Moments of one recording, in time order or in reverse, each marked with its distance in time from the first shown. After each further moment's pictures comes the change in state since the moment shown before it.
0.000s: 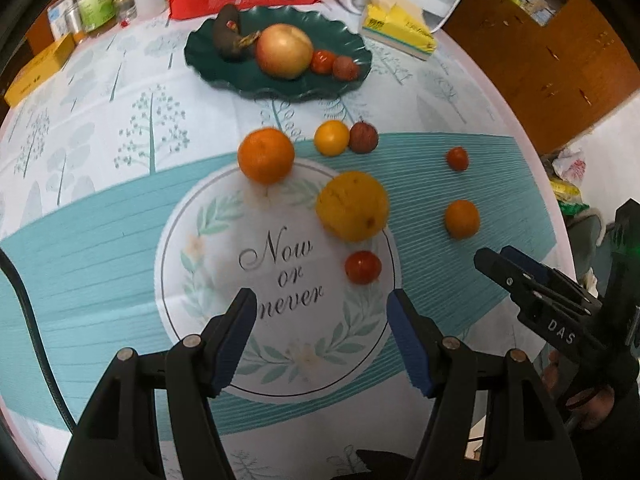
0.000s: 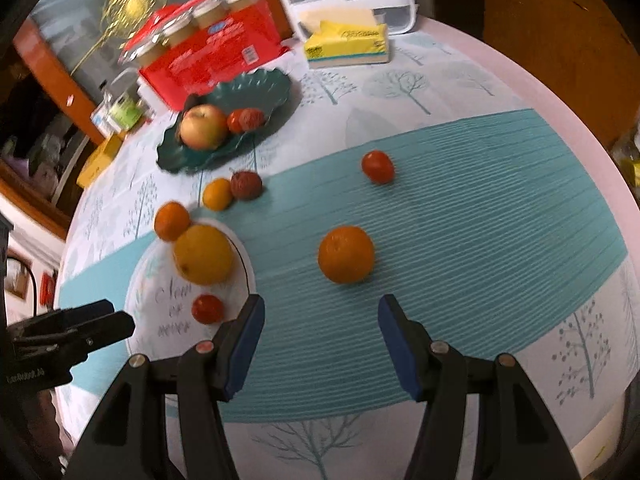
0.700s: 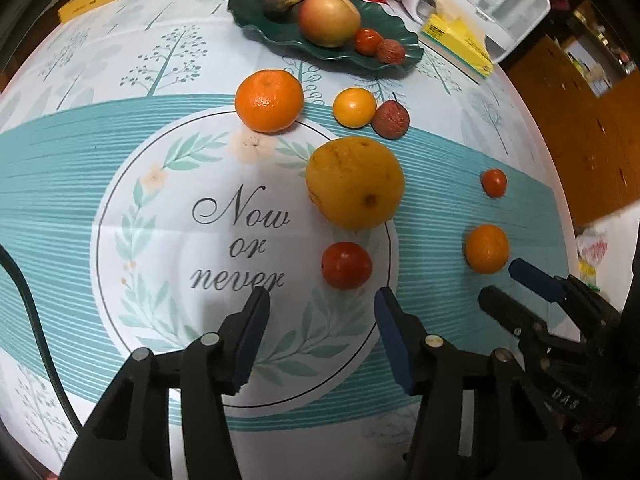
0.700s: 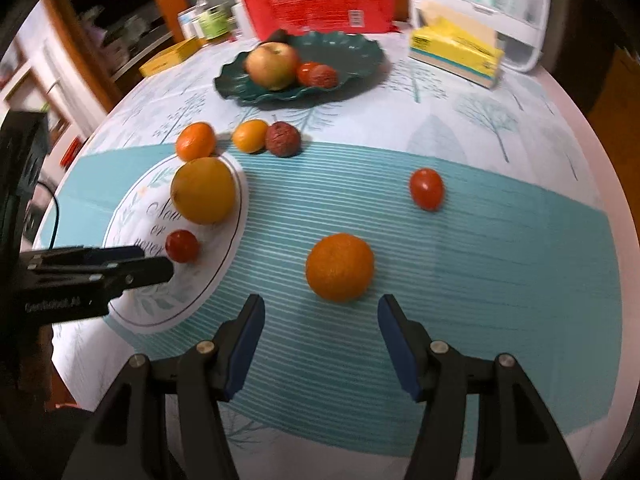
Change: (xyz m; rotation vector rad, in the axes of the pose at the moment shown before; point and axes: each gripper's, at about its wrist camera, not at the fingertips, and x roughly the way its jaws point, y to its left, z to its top) left arm 0.051 -0.020 -0.024 -0.284 -0.073 0.046; right arm 0.028 -0.009 0.016 -0.479 0.083 0.109
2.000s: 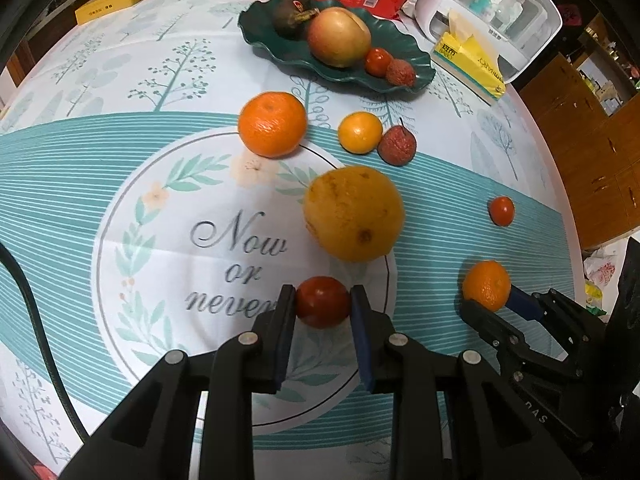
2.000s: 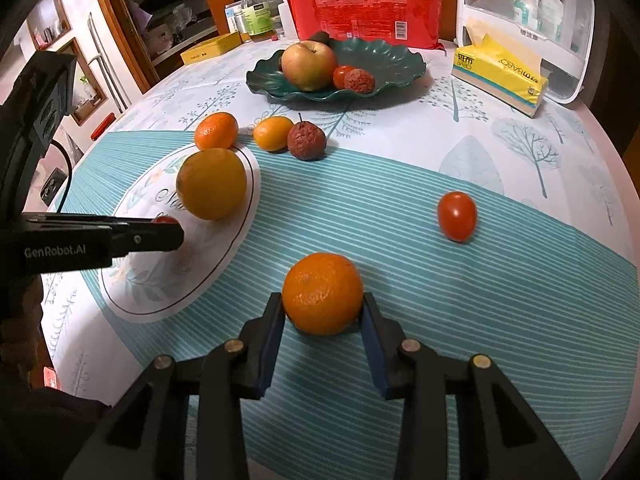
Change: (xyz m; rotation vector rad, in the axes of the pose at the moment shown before) left arm 0.000 -0.008 0.012 -0.034 -0.058 0.035; right arm 0.021 -0.007 0.001 -0.127 -0.053 0.079
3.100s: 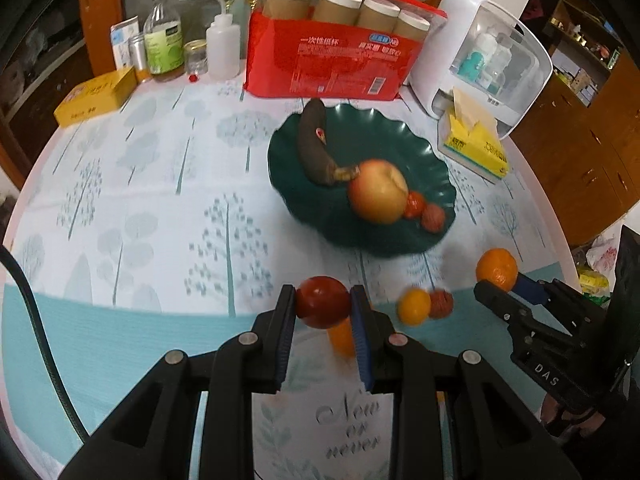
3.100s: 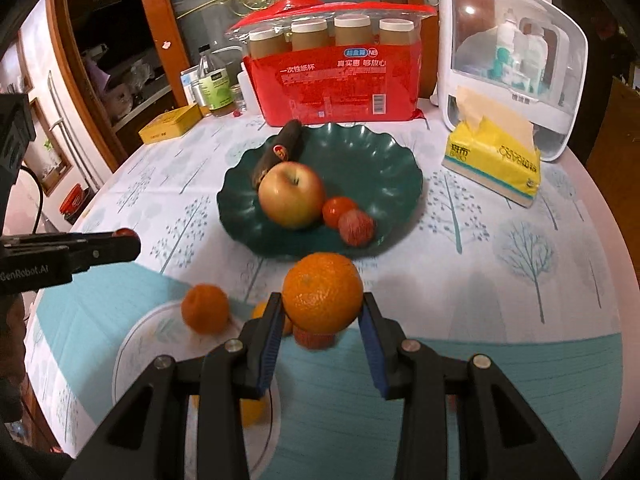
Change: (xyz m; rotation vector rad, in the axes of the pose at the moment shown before) left arm -0.053 0.053 0.144 0.170 -0.132 -0.003; right arm 0.009 0.017 0.127 0.142 -0.159 -0.105
